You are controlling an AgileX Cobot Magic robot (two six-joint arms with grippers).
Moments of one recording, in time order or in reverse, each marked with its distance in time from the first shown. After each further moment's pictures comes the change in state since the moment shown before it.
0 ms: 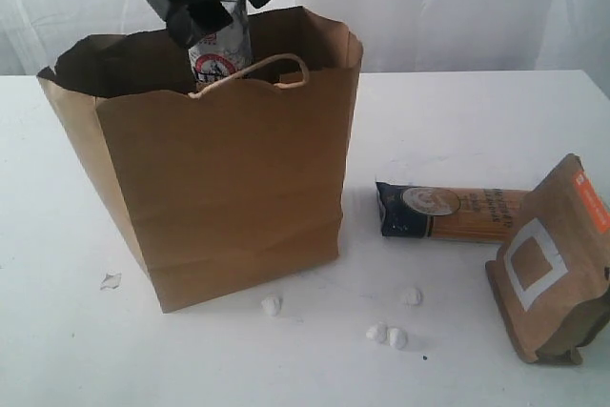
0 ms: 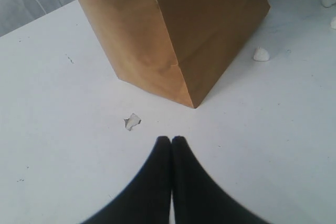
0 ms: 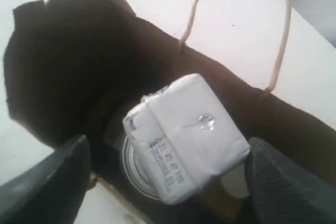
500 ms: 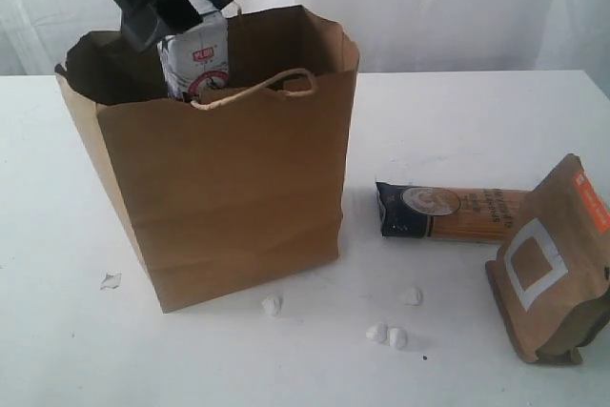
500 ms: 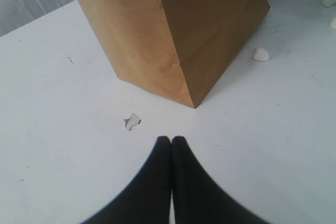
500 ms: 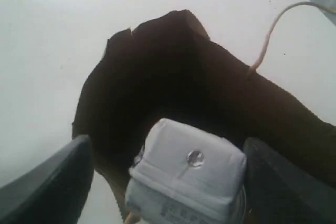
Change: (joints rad) left arm 0.000 0.000 0.000 0.000 0.000 0.000; right arm -0.001 0.000 0.000 0.167 -0.017 -0.124
